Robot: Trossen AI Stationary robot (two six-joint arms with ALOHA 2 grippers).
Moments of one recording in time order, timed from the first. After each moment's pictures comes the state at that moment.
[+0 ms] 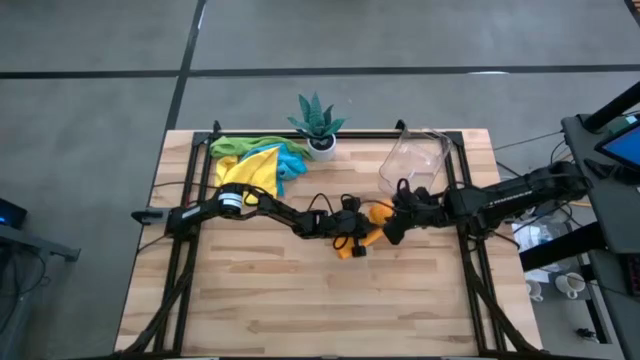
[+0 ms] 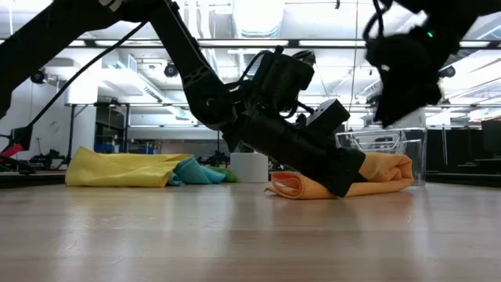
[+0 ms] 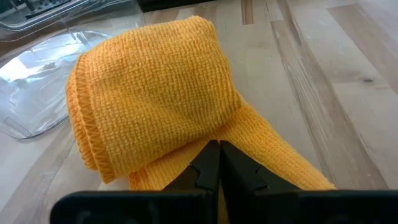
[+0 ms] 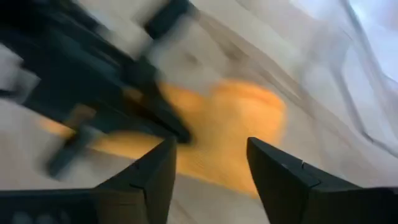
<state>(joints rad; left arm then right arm) -0.02 2.37 1.40 0.59 -0.20 0.11 0.17 1.15 0.71 -0.65 0.39 0.84</state>
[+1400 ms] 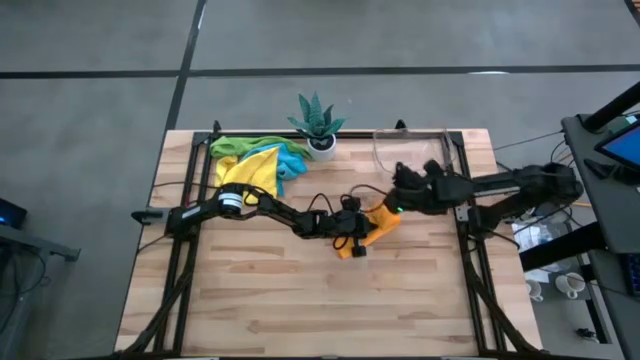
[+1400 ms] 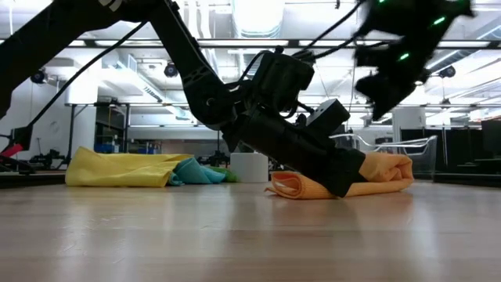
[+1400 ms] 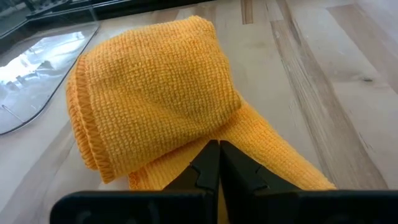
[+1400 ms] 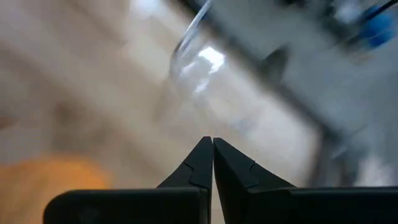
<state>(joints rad) -0.02 2.37 1.40 0.59 -0.20 0.11 0.00 1.25 0.80 -0.86 0.78 0.68</state>
